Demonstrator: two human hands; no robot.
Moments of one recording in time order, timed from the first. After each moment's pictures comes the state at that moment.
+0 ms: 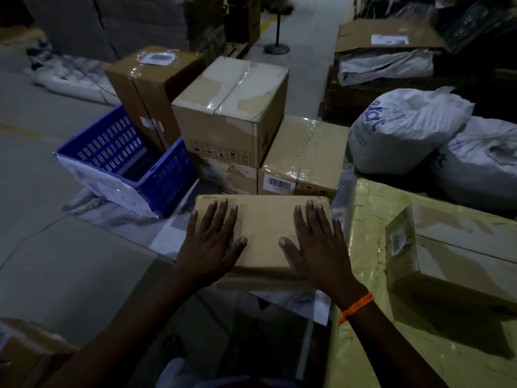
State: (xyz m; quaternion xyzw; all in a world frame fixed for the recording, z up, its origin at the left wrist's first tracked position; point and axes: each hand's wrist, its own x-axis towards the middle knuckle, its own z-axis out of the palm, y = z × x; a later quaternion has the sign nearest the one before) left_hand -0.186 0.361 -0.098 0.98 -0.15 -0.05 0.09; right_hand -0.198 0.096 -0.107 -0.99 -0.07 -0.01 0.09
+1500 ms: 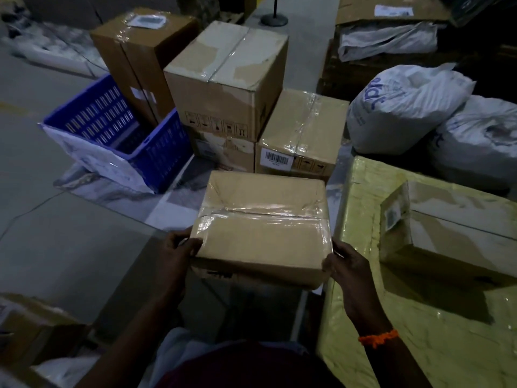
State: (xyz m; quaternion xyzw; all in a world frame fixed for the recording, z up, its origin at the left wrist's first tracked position) left_hand -0.252 0.391 -0.146 0.65 0.27 -0.03 0.70; right_hand -0.291 0.062 -0.121 -0.69 0.25 0.02 0.68
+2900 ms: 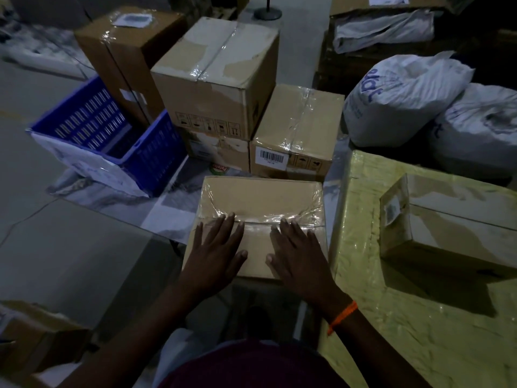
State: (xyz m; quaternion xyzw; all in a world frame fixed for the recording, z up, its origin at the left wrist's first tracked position) left_hand -0.232 0.352 -0.169 0.97 -0.22 -0.05 0.09; right_hand -0.257 0.105 -0.166 -0.98 -0.14 0.03 0.15
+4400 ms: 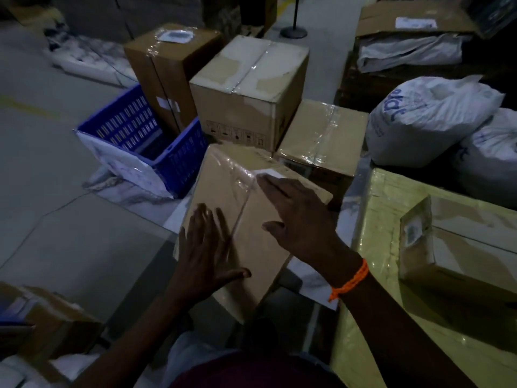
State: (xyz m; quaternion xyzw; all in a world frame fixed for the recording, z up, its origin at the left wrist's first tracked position) left_hand -0.252 0.397 -0.136 0.96 -0.14 0.04 0.25; right_hand -0.197 0.163 -0.027 -0.94 -0.25 -0.09 0.20
